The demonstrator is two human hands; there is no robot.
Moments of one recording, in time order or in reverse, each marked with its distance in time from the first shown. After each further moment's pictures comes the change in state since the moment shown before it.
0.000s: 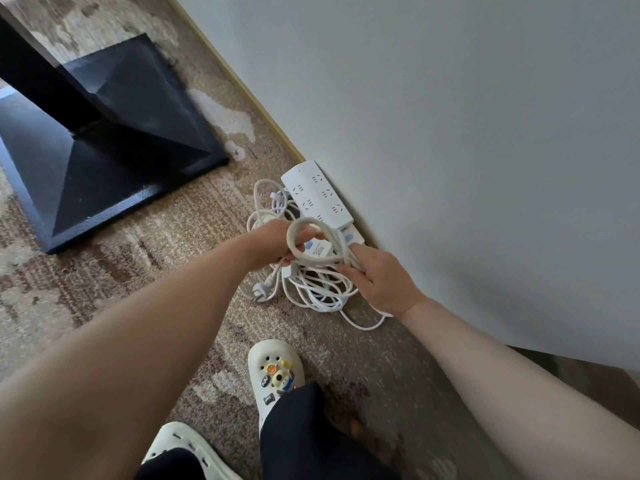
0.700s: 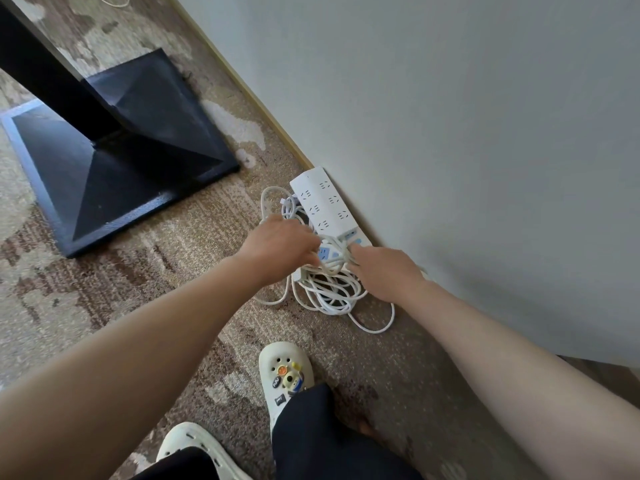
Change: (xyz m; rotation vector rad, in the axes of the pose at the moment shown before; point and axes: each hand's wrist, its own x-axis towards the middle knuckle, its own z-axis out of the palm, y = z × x) left_hand -0.043 0.022 0.002 1.300 0.244 0.422; right_hand 0.025 0.012 0.006 -0.640 -0.393 0.227
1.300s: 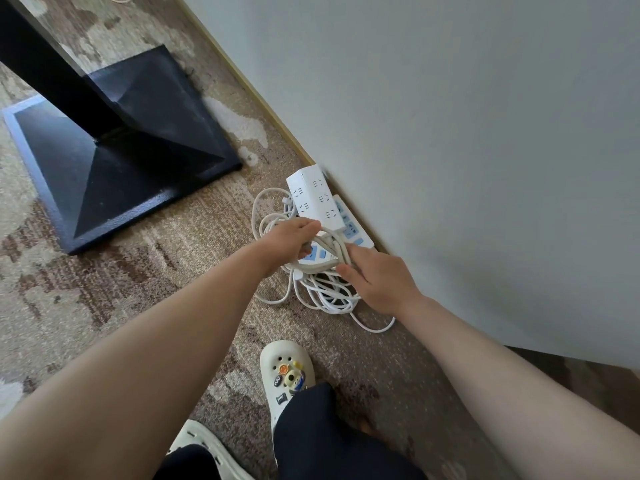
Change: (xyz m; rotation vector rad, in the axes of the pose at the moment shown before) left_hand 0.009 0.000 0.010 -1.375 -0.100 -0.562; right_hand -0.021 -0.021 -0.004 0.346 0.258 -0.079
